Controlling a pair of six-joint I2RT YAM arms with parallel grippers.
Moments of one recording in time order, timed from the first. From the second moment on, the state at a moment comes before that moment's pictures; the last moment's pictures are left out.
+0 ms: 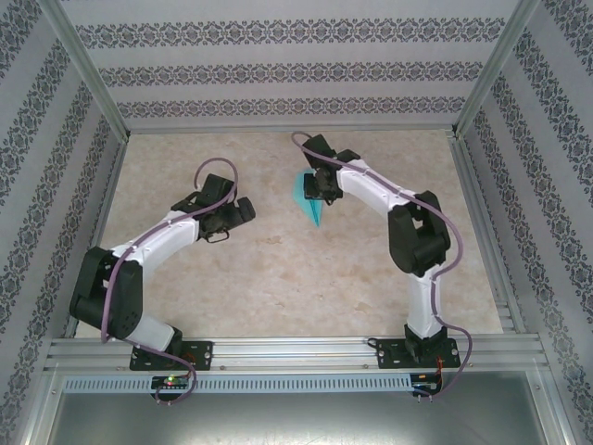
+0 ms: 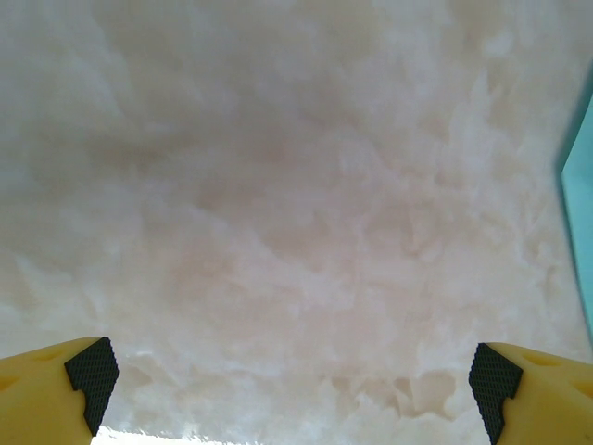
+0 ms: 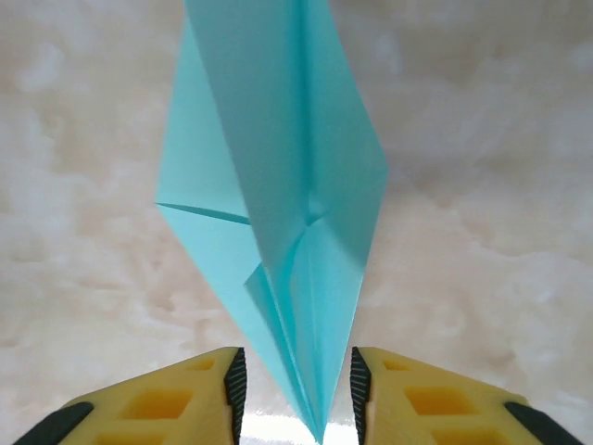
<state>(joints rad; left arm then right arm) -0.33 1.49 0.97 -0.47 -0.08 -0.74 0.50 2.02 1.69 -0.80 0.06 0.51</state>
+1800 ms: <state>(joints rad) 0.01 1.55 0.39 0.76 -0.09 -0.05 0.04 1.50 0.37 0.78 0.14 0.03</state>
